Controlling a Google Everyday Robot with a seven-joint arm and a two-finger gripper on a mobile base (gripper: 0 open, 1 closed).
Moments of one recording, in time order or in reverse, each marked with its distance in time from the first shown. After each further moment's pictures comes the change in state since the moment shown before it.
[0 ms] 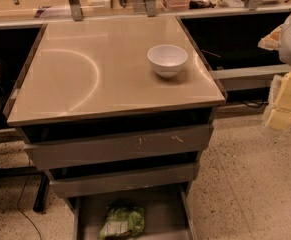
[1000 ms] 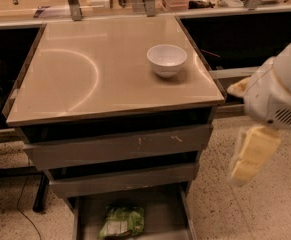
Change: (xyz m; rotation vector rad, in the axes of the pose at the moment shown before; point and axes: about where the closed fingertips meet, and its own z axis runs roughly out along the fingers) arm -0.022 0.069 0.056 -0.105 -0.088 0.003
